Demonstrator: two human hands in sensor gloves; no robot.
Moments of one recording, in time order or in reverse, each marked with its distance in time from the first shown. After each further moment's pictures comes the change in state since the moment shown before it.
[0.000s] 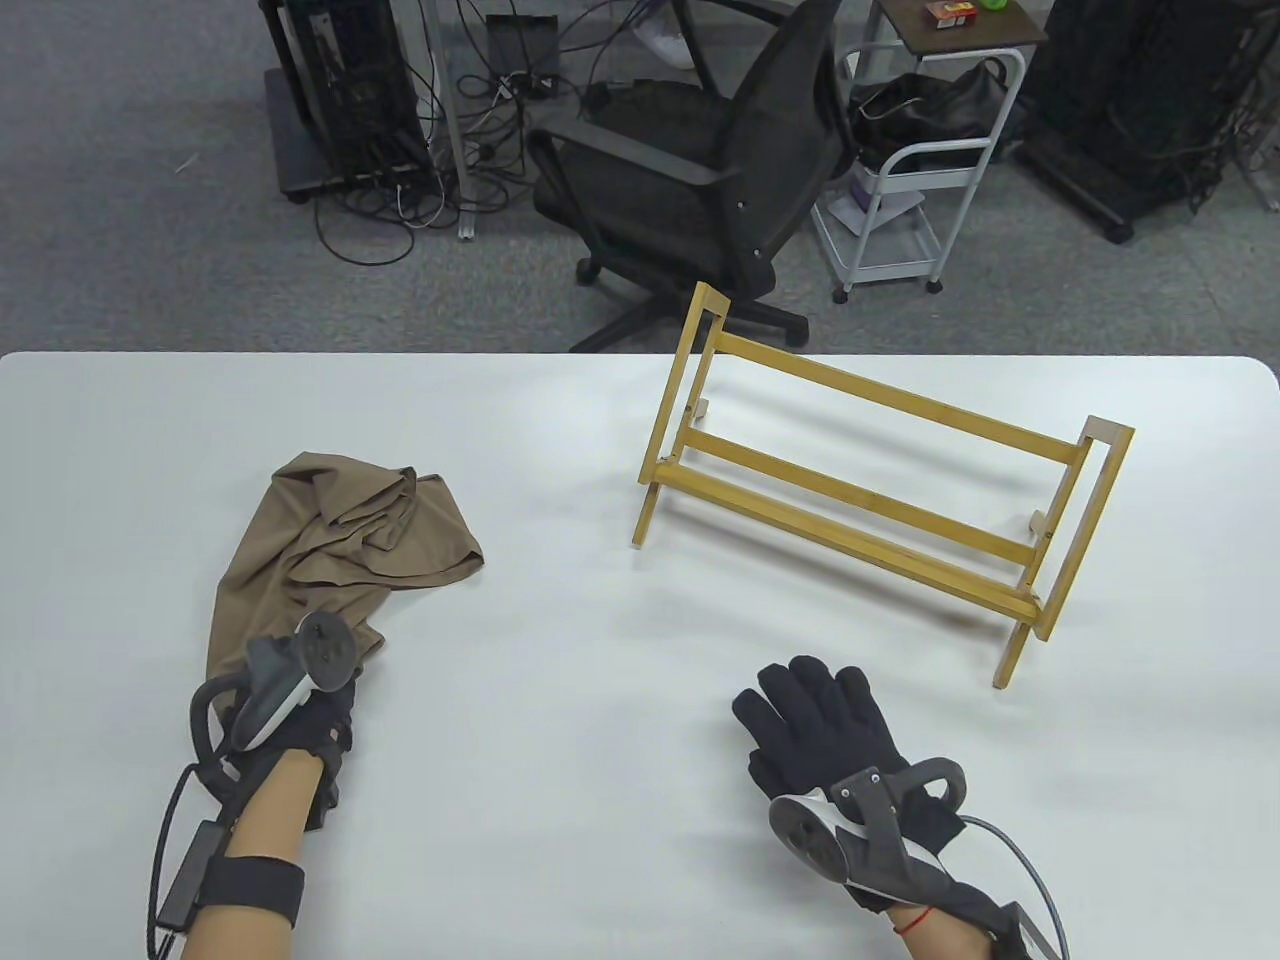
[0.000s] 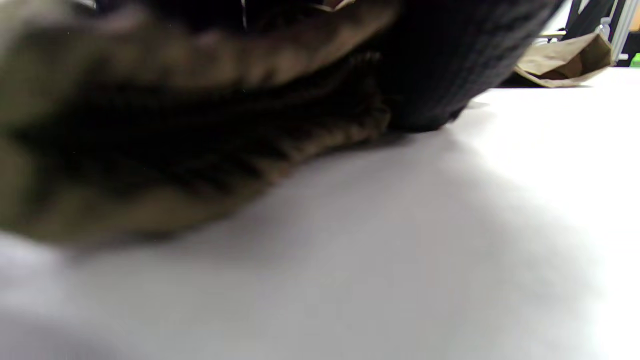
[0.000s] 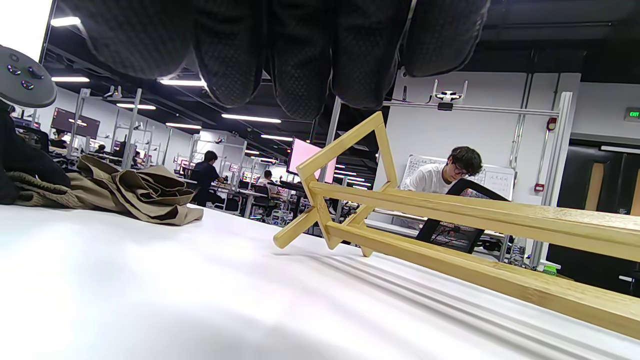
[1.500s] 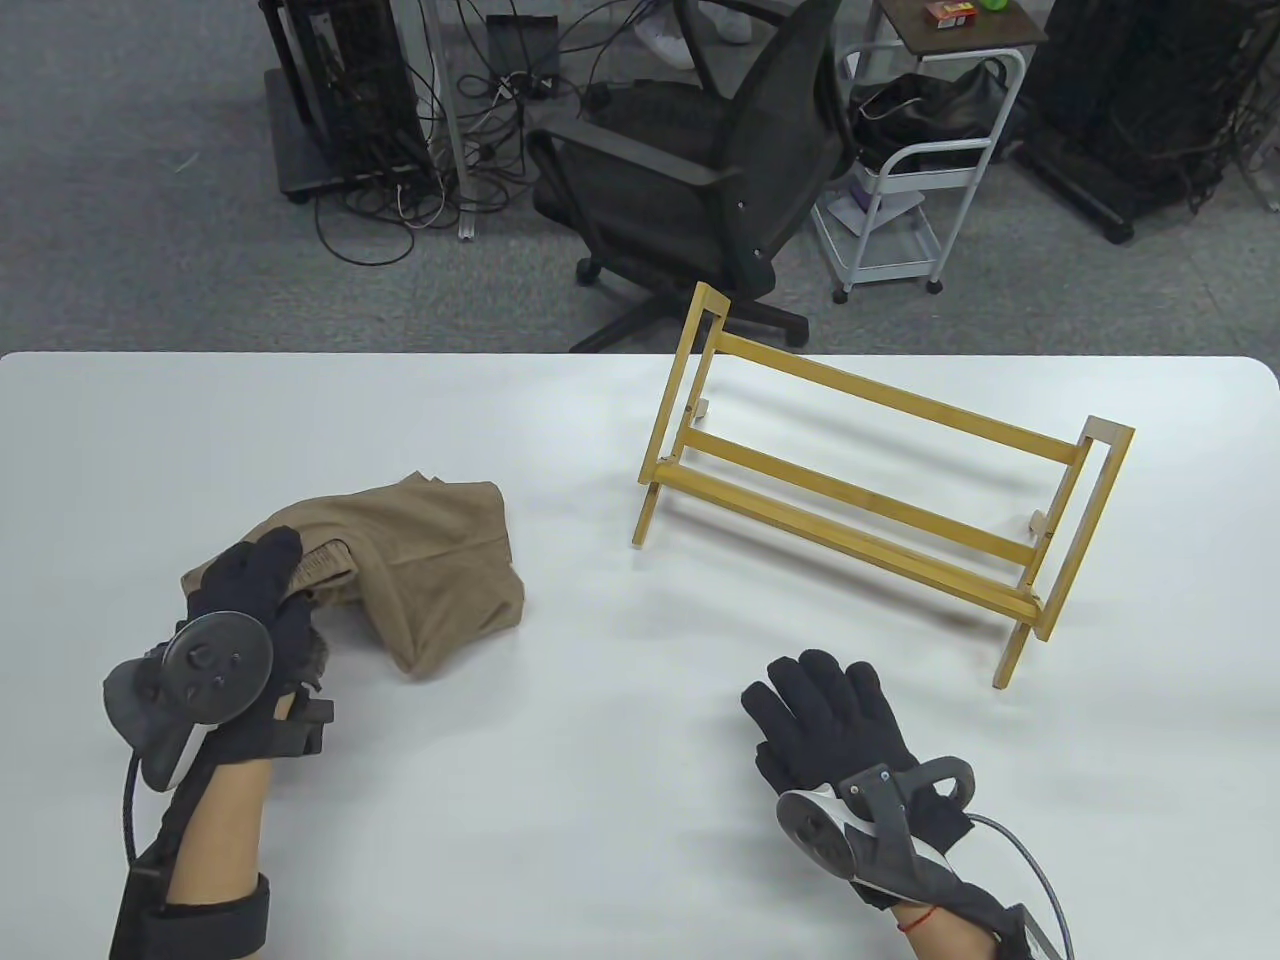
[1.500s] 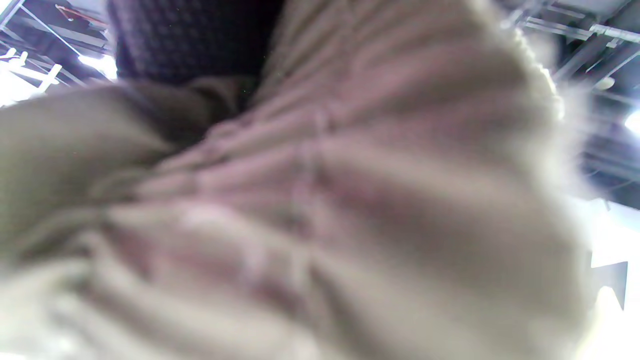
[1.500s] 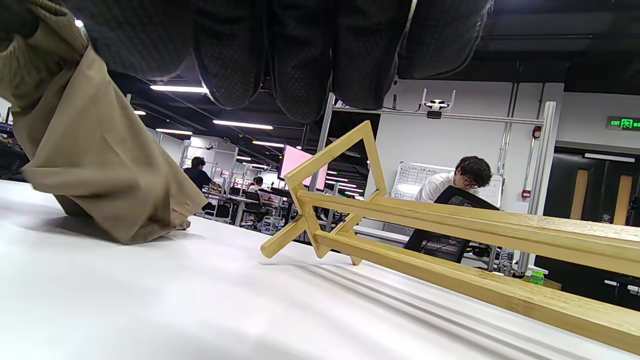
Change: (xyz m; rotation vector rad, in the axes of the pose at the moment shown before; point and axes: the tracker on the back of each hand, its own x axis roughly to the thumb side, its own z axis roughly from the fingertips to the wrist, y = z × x) left_hand -0.013 0.154 0.085 0.686 -0.120 0.419; right_hand -0.005 -0.003 -0.001 -0.024 0.028 0.006
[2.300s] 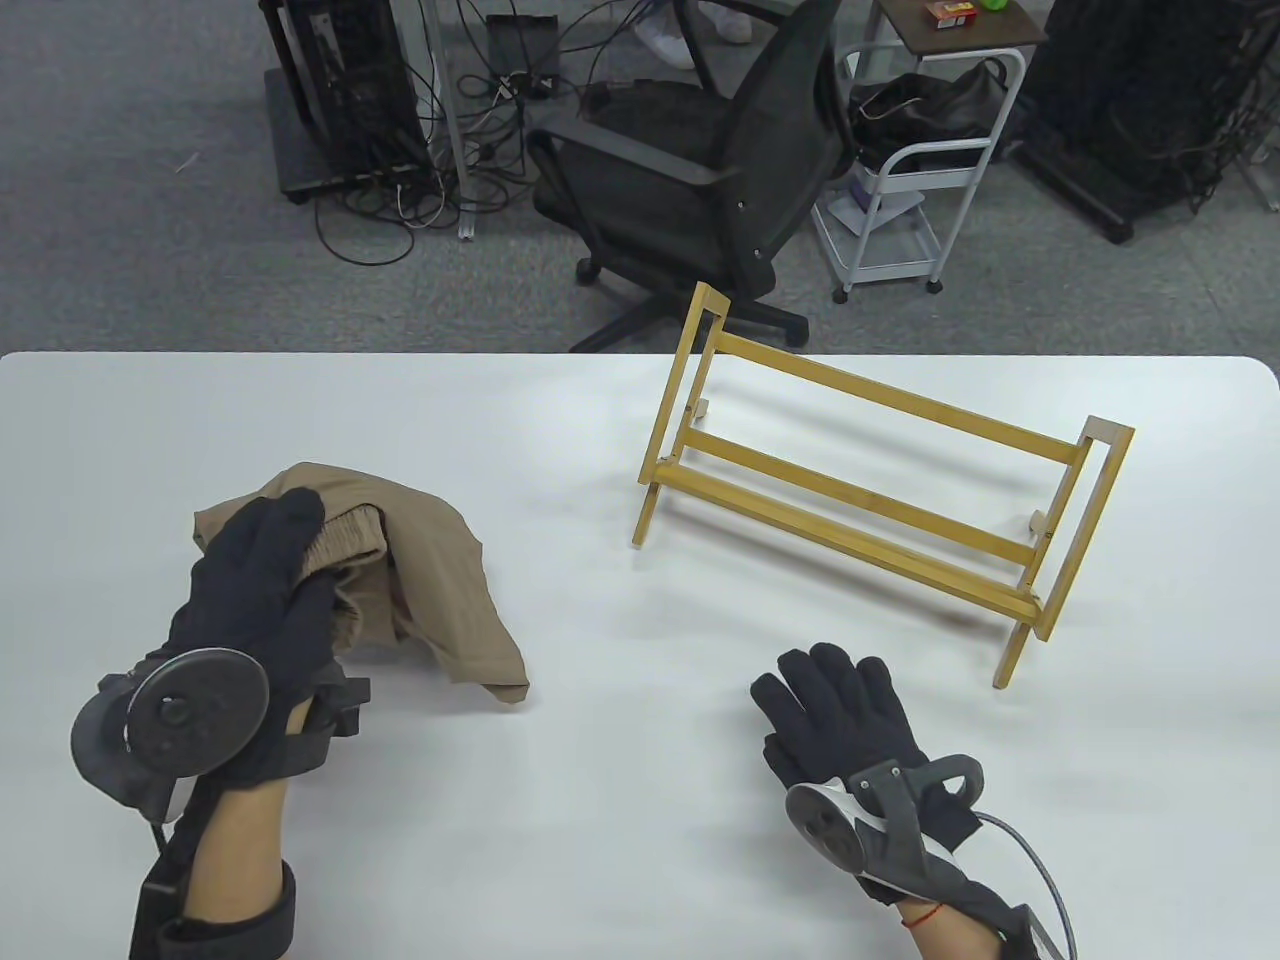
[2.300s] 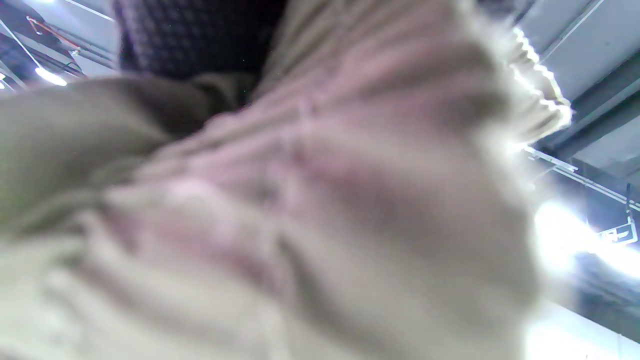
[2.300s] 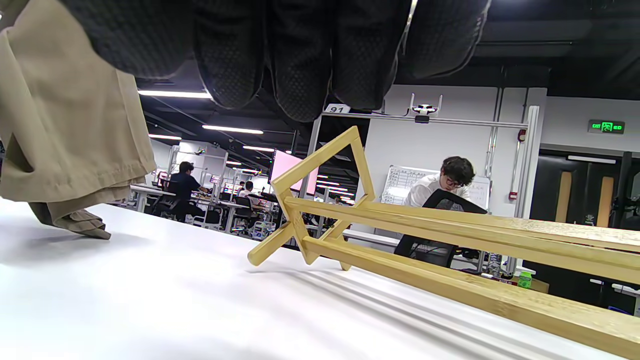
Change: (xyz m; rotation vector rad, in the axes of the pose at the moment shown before) left_hand 0.059 0.067 0.005 0.203 -0.102 0.177; right_hand -0.009 0.000 -0.001 -0.018 0.037 -0.003
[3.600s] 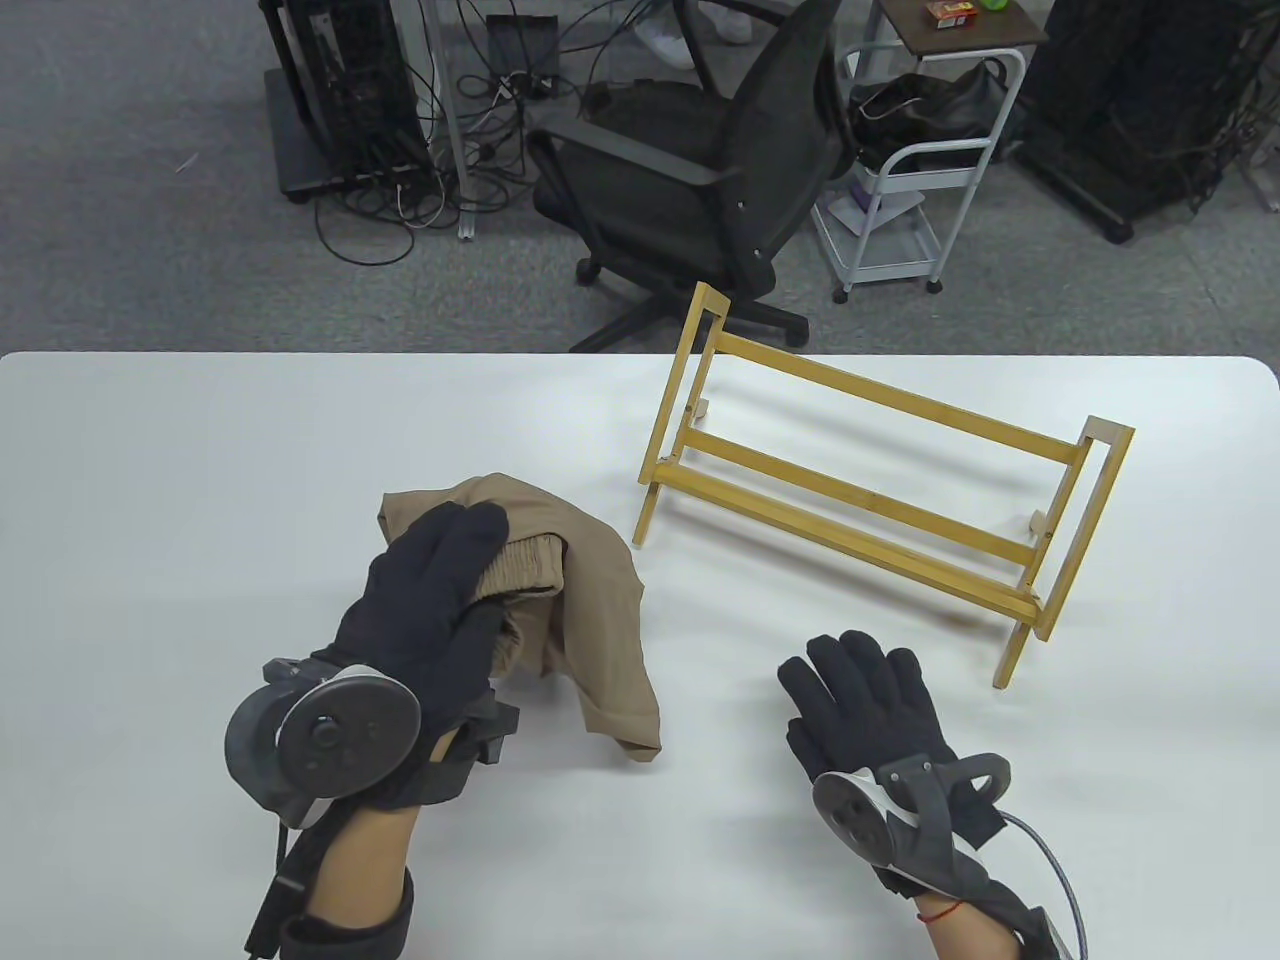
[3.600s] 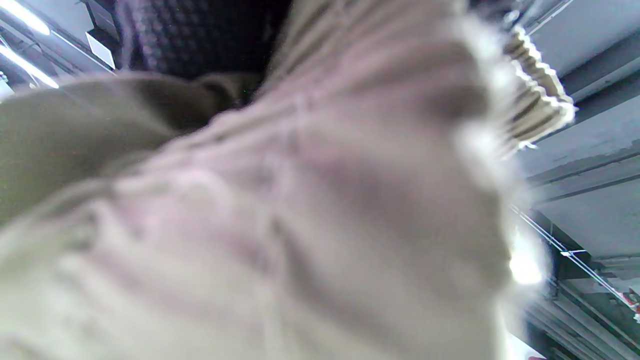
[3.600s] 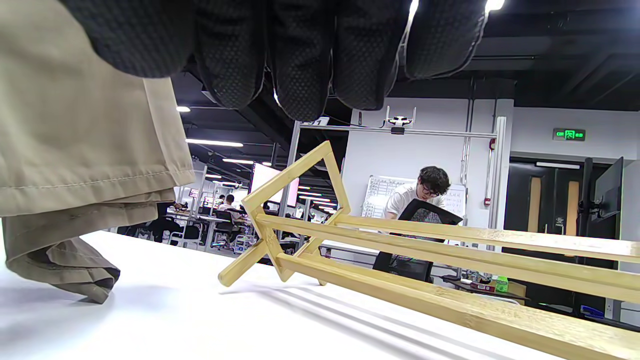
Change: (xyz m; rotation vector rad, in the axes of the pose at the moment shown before) left_hand 0.090 -0.028 0.013 -0.094 -0.143 0.210; right_hand -0.017 -0.006 0.000 -0.039 0.064 -0.012
